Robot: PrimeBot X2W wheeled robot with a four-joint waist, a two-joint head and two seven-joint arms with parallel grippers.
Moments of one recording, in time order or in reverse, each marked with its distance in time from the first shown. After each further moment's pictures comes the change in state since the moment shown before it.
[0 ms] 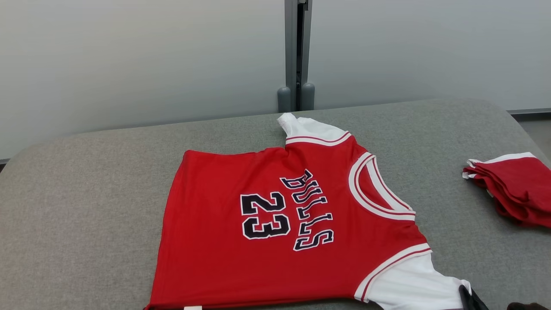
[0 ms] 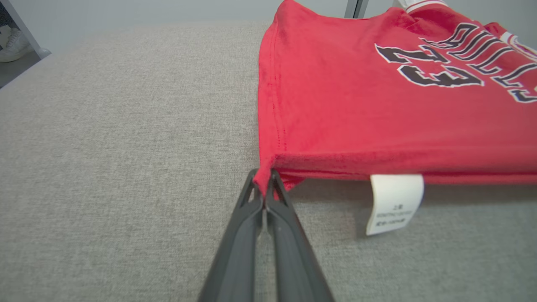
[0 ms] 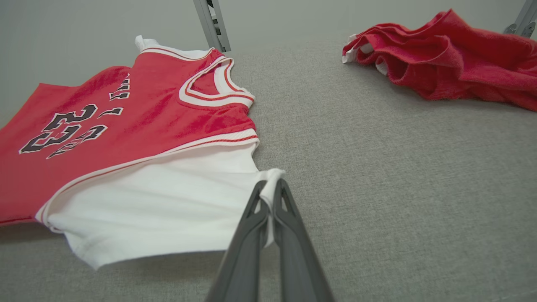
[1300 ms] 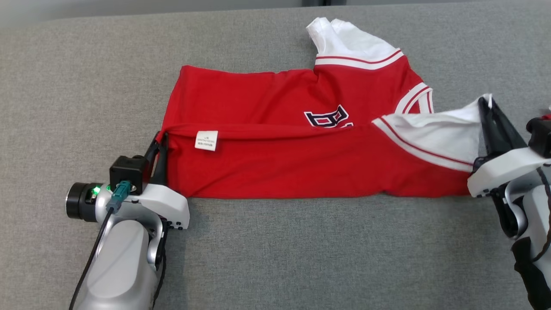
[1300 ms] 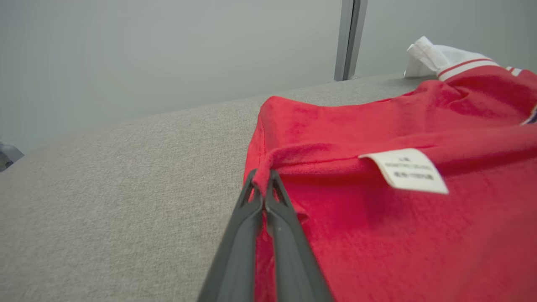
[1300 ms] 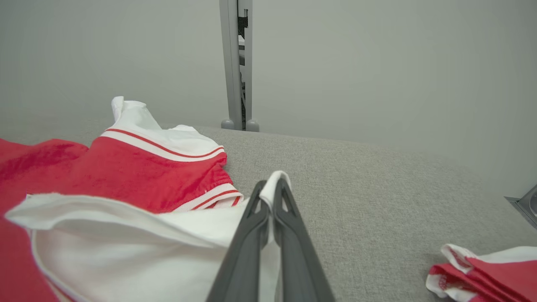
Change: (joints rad) left arm -0.607 0.001 -0.086 0.117 0.106 -0.004 0.001; right arm -0.673 -0.097 0.060 0.177 -0.110 -0.001 0.000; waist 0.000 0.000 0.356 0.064
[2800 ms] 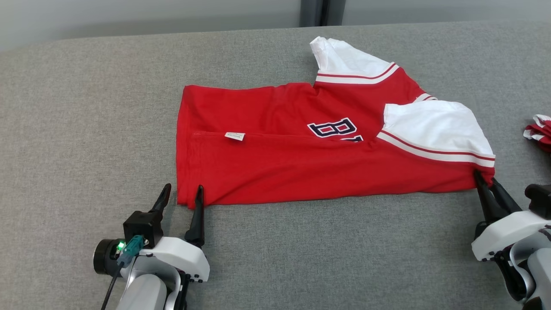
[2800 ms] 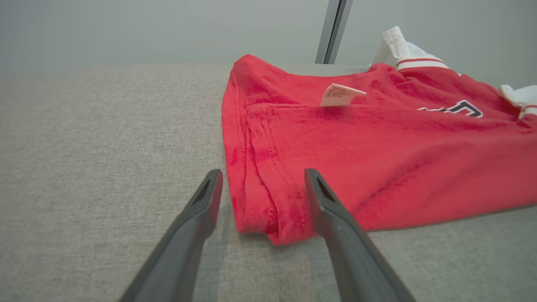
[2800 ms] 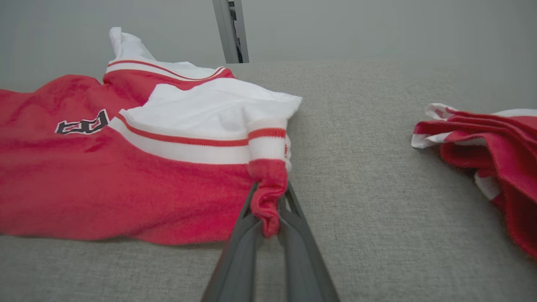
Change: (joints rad) left arm 0.214 0.001 -0.116 -0.132 -0.211 0.036 0.000; right arm 0.210 -0.065 0.095 -0.019 0.218 0.000 -0.003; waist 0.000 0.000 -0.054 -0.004
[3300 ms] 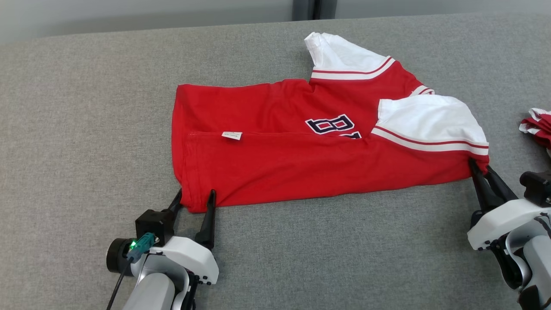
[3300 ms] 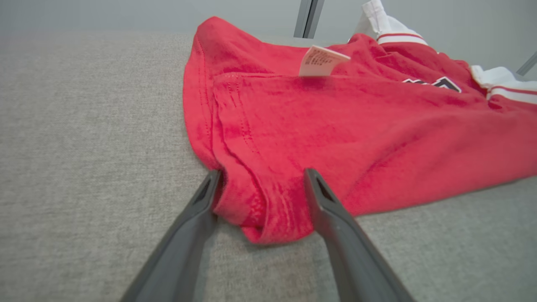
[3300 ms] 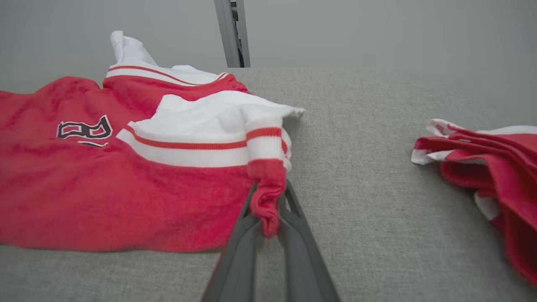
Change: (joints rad) left arm -0.033 0.000 -0.071 0.070 -0.067 -0.033 0.000; right arm -0.054 -0.019 0.057 0.007 0.020 0.000 0.000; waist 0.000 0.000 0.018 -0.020
